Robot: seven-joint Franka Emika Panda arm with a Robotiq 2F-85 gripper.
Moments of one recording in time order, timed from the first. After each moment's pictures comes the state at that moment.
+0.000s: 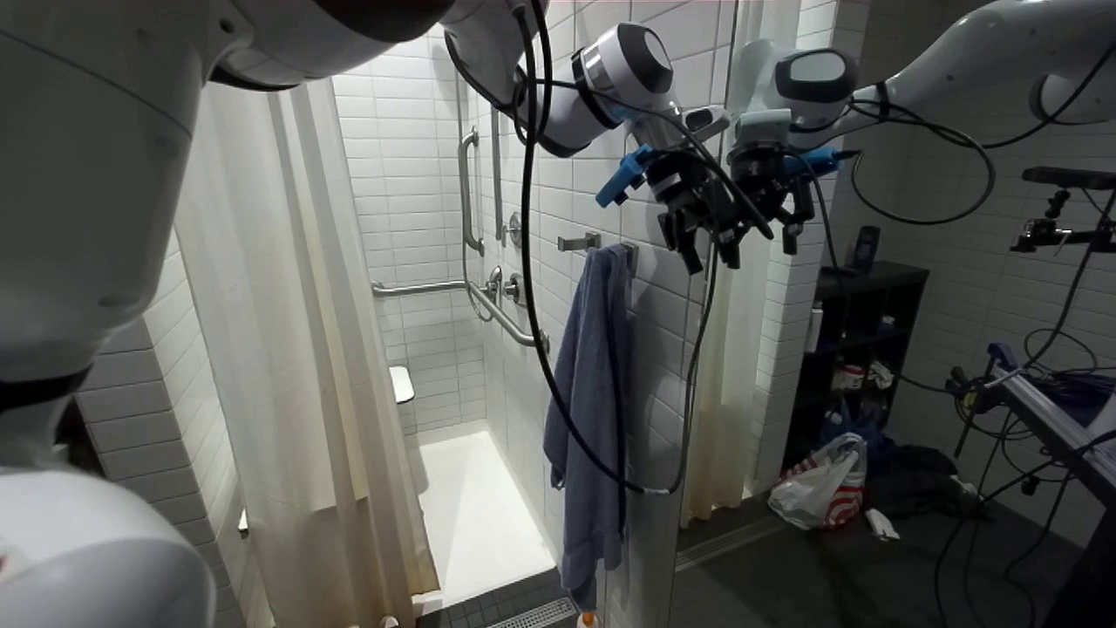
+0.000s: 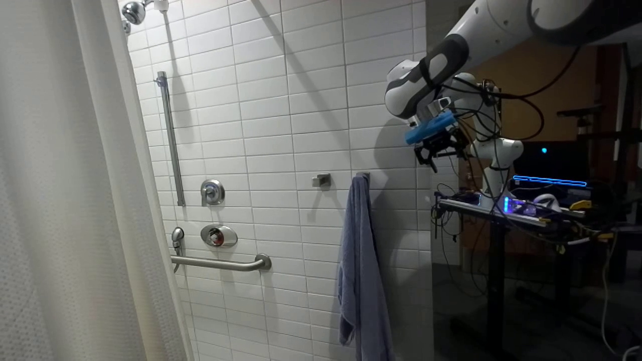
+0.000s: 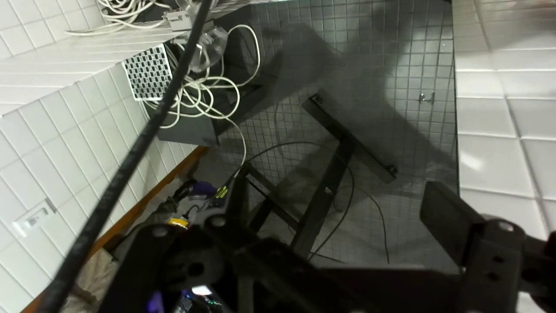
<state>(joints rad) -0.01 0.44 -0.27 -1.36 -0.42 1.75 0.77</state>
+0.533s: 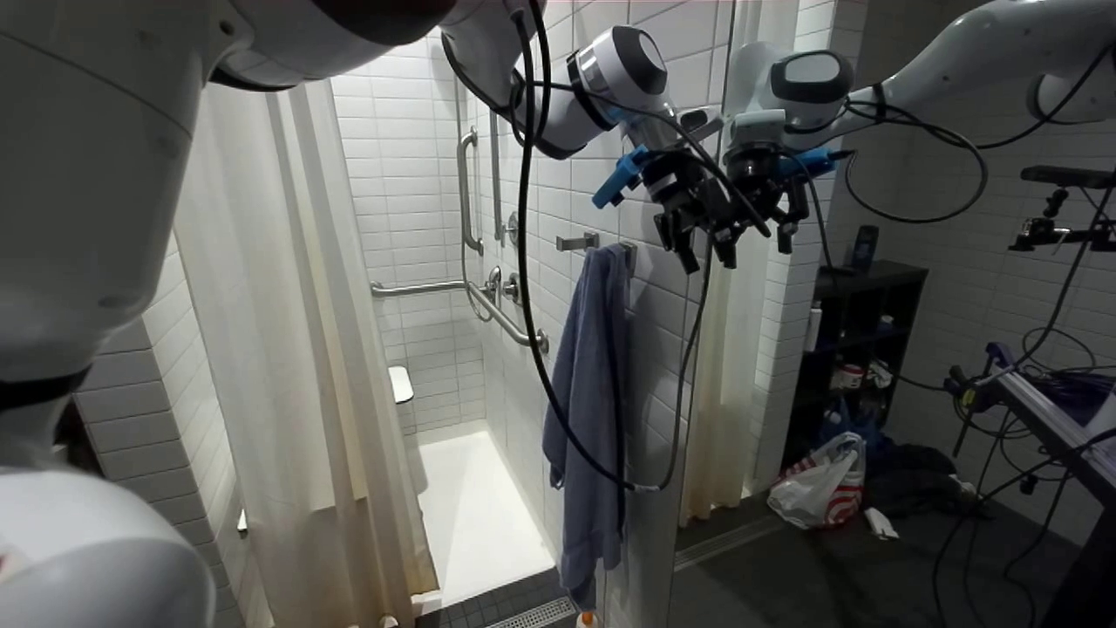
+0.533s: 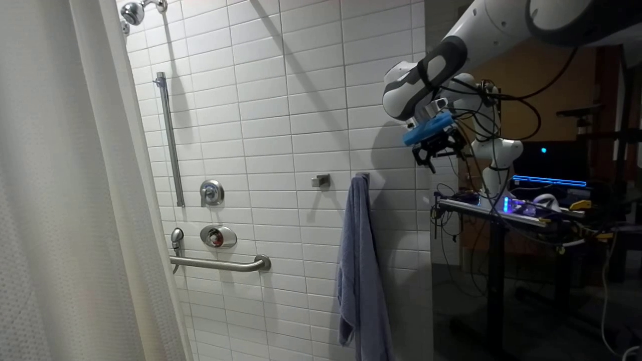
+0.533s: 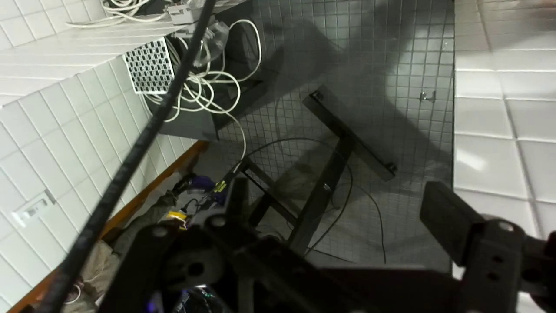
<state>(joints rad) -0.01 0.44 -0.25 -1.36 -0.44 1.75 0.77</state>
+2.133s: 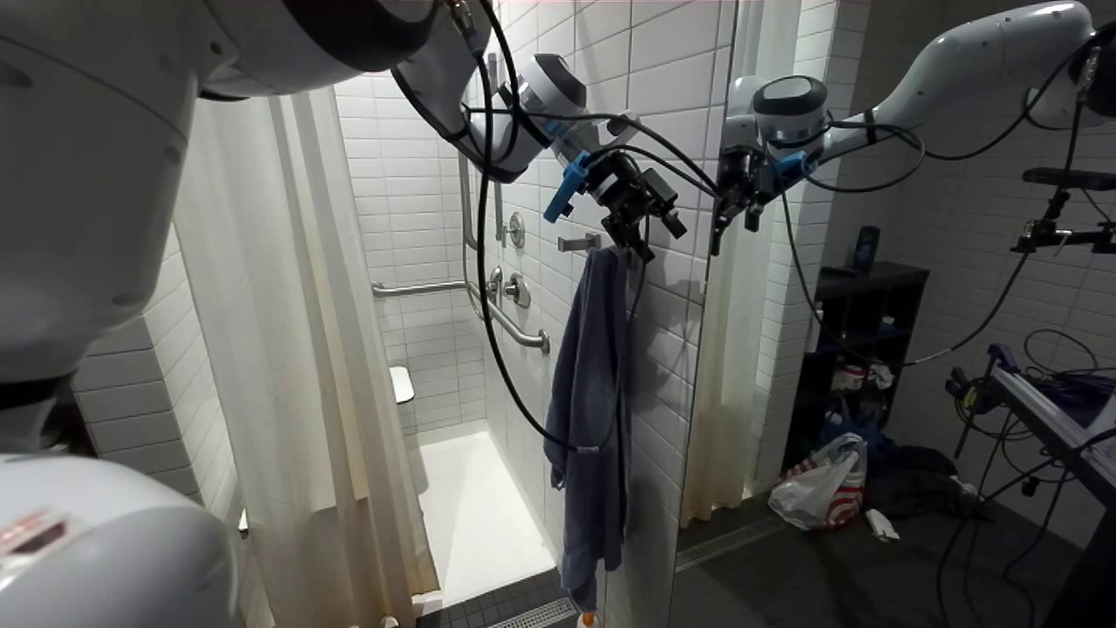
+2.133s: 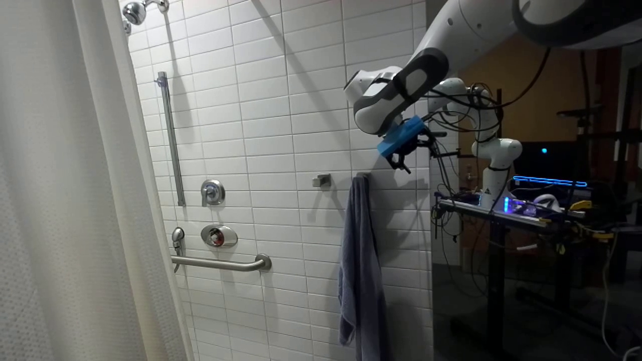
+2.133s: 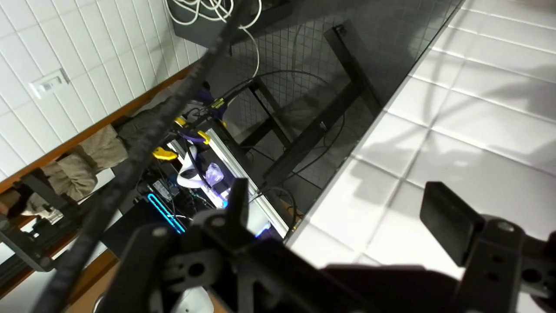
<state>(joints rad) 0.12 0.47 -0.20 -1.36 -0.70 1.76 0.79</state>
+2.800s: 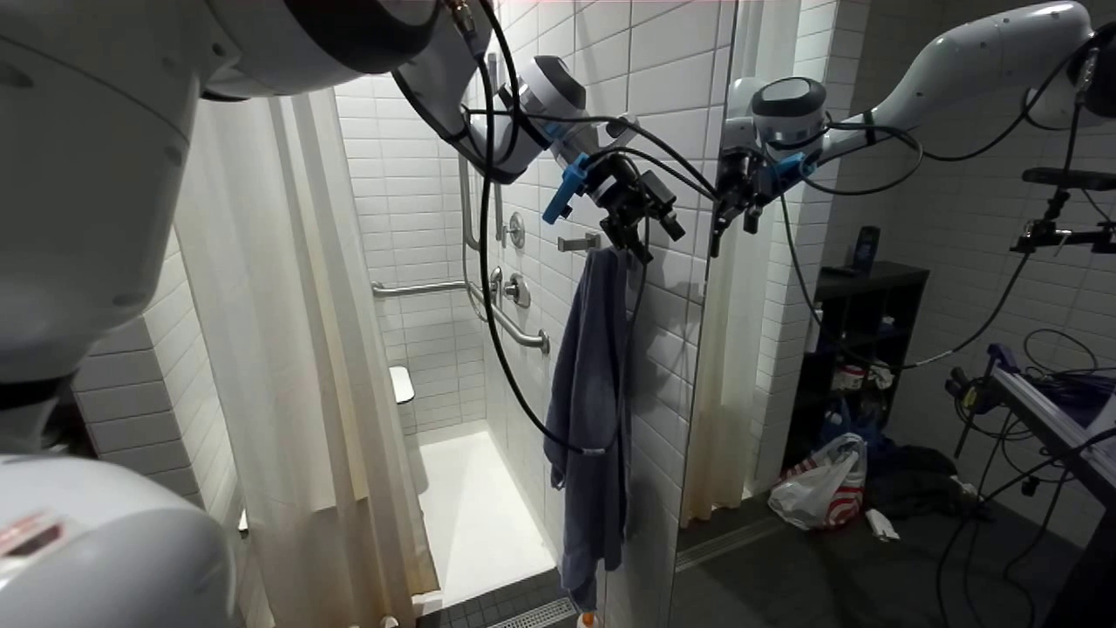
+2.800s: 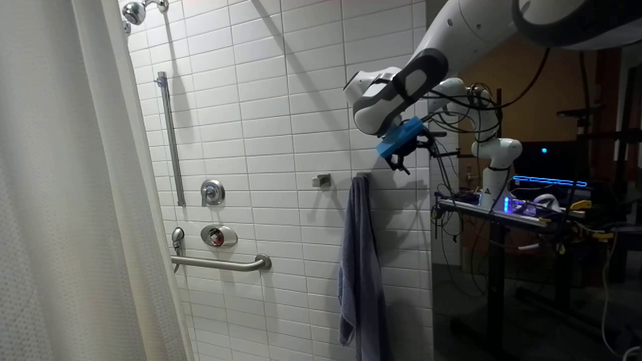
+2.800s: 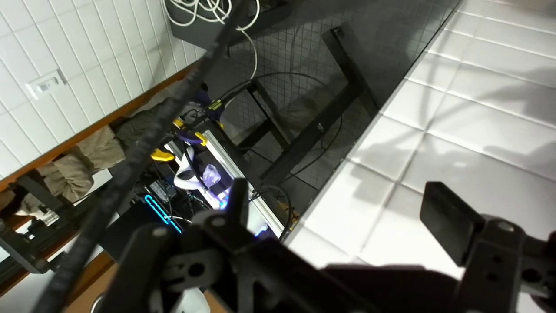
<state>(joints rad) 0.11 0.47 -0.18 -1.36 -0.70 1.76 0.79</state>
